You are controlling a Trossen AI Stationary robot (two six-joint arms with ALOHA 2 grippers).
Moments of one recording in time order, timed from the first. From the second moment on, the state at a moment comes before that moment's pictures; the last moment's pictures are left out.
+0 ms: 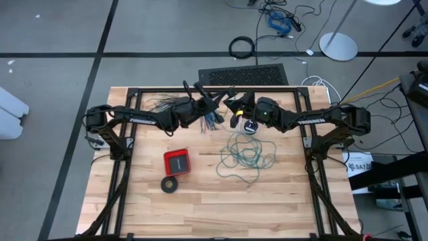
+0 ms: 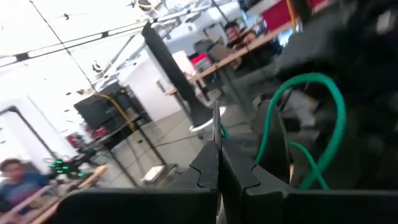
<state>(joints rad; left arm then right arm) 0.20 1.66 1.02 0.81 -0.37 0.62 -0.28 1.46 0.75 0.64 0.22 0.17</state>
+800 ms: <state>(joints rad) 0.20 1.66 1.02 0.70 -0.39 0.68 -0.22 1.45 0.75 0.56 0.28 0.09</state>
